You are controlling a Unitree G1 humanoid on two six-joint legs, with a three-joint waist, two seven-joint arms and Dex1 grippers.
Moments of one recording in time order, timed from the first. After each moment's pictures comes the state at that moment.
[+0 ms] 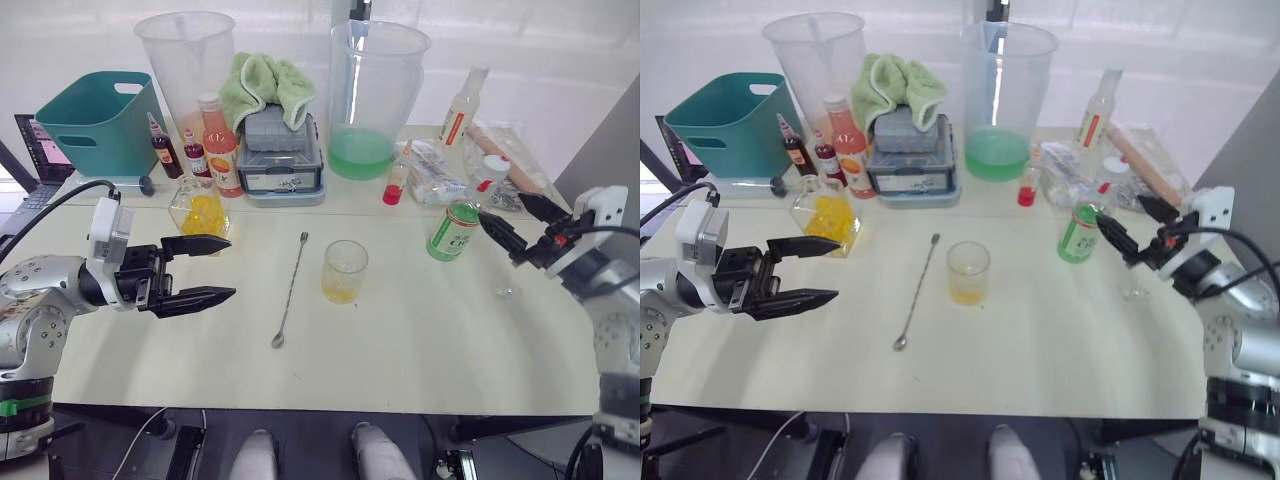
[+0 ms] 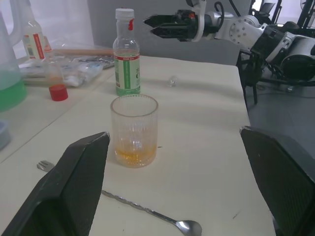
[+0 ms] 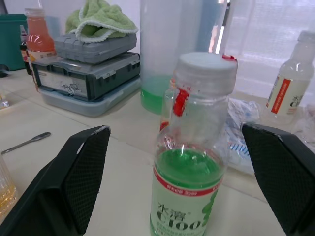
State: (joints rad) left arm -0.30 0.87 0.31 -0.14 -0.77 0.50 -1.36; right arm -0.48 -0.70 -0.35 0.20 0.51 0.26 0.82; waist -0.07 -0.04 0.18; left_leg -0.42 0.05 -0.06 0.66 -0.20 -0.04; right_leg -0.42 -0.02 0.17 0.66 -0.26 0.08
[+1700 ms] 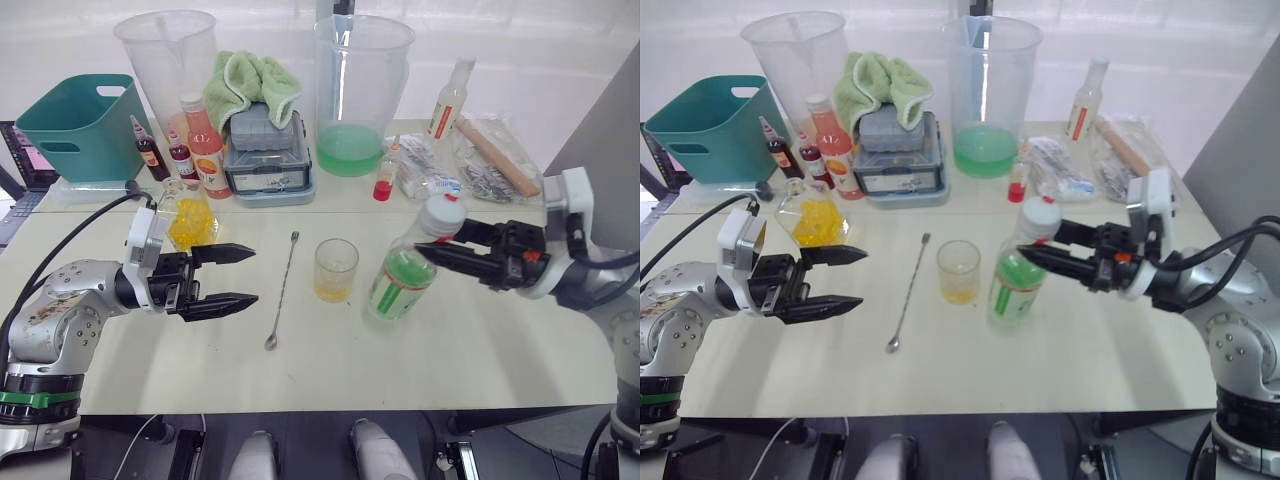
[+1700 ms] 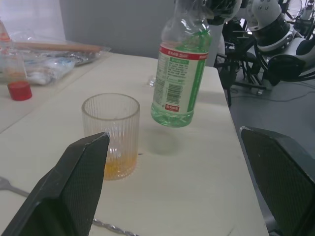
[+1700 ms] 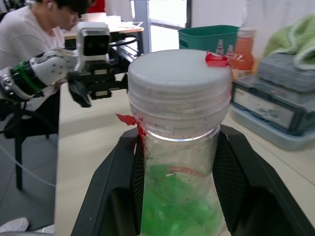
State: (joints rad) left arm -0.34 0.82 0.18 -0.08 -0.74 0.46 -1.40; right arm -0.37 -0.76 -0.29 -0.55 0.95 0.77 0.90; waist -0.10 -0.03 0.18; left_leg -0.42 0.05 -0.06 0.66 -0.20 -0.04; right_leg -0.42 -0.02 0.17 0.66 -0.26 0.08
